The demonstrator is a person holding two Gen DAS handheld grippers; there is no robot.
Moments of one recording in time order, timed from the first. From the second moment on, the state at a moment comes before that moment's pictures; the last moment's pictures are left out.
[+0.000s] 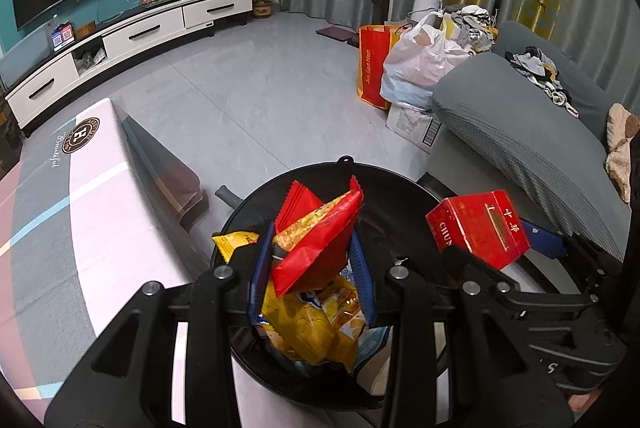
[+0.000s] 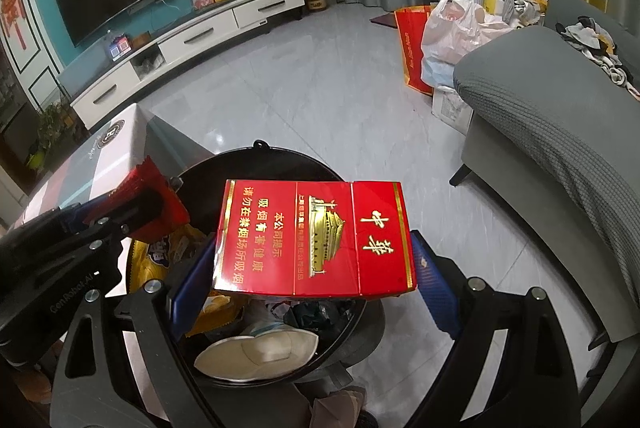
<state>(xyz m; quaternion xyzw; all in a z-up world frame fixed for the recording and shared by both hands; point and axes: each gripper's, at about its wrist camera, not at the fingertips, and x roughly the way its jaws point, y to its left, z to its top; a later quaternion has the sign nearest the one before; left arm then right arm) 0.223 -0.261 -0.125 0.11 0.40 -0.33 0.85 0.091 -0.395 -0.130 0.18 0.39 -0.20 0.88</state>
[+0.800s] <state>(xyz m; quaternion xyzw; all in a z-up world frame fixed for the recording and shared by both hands) 0.226 -0.268 -0.129 0.13 0.41 -0.33 0.84 0.097 -0.395 -0.140 0.18 0.41 -0.20 0.87</state>
